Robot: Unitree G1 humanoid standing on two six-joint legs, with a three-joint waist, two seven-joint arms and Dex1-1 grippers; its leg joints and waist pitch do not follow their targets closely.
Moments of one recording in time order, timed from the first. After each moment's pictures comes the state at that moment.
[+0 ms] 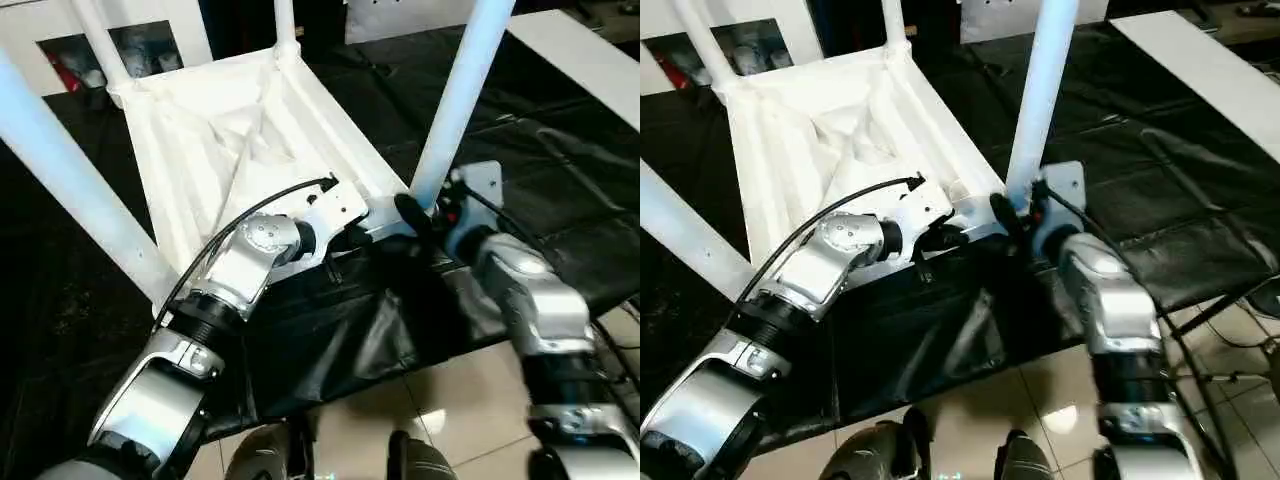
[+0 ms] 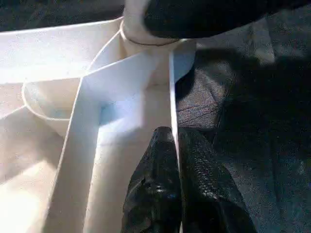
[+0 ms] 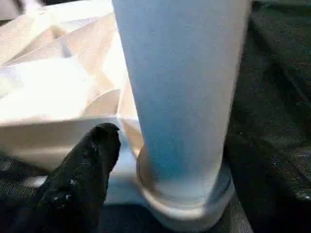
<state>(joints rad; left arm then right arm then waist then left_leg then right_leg) -0.78 0.16 -0.31 0.56 0.10 0.23 -0.81 -0.46 -0.29 -0.07 0.20 0.24 0.43 0.49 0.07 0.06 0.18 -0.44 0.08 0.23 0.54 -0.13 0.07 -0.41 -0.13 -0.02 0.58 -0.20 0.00</state>
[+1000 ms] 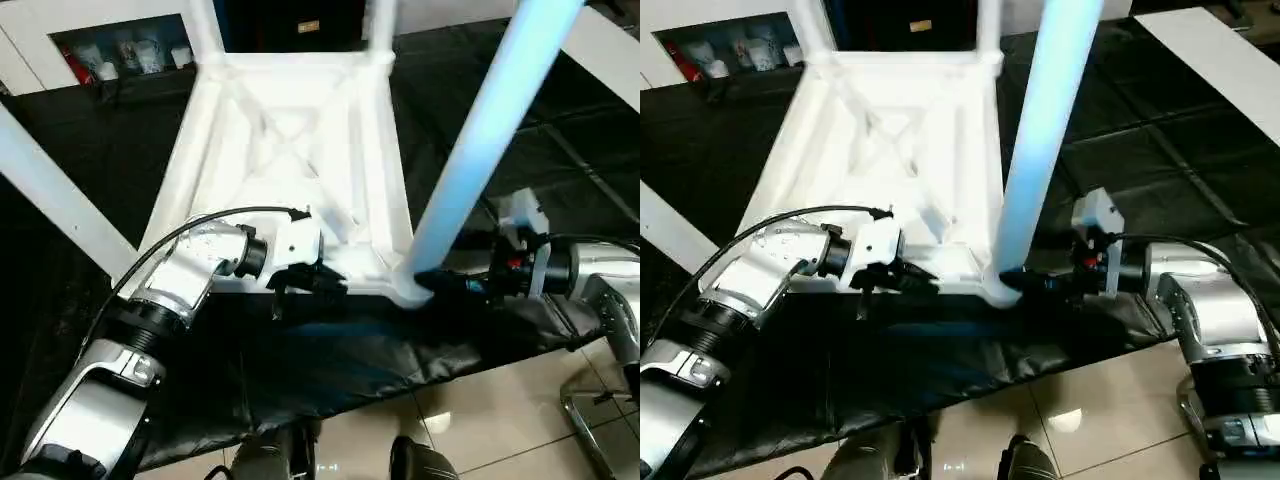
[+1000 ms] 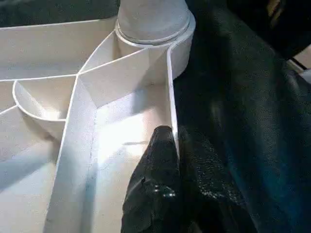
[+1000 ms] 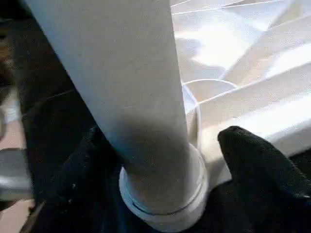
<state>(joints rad) -0.70 0.37 -0.35 0.55 -0.01 -0.12 -1.35 -0.45 -0.64 0.05 0.25 0.36 0.32 1.34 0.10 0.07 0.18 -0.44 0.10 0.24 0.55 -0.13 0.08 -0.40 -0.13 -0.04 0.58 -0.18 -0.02</state>
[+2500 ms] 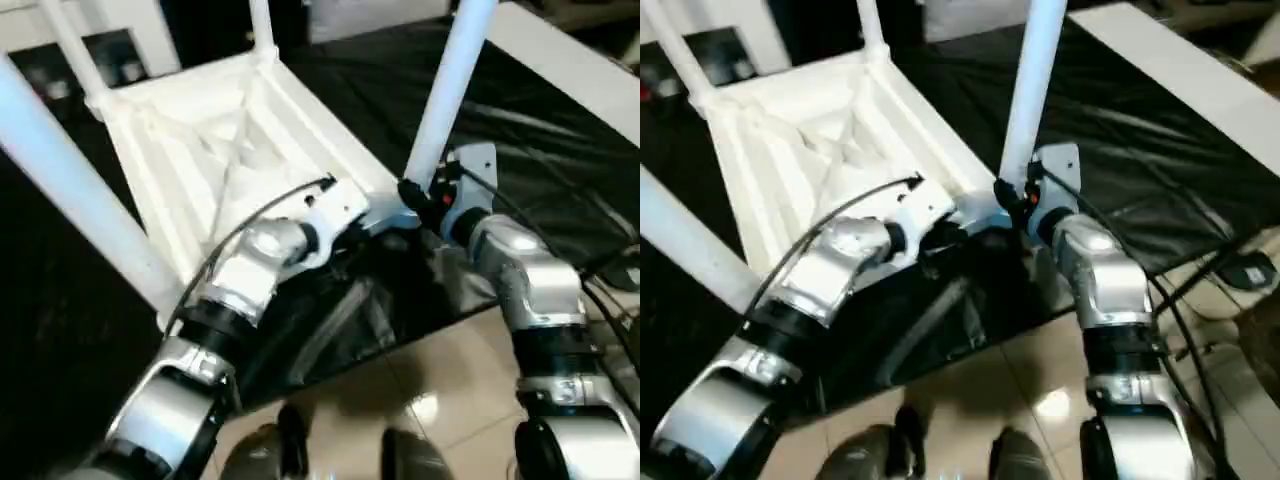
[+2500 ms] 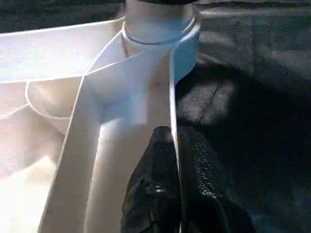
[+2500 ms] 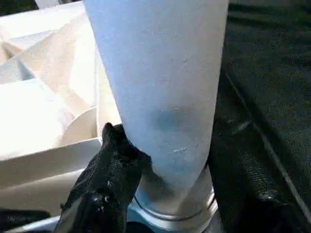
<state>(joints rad) -0.76 0.07 -0.27 0.52 0.16 0.33 -0.67 -0.63 -0.20 -0.09 0.32 0.15 0.50 0.31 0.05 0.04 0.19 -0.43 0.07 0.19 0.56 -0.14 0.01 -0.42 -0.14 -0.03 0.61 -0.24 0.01</state>
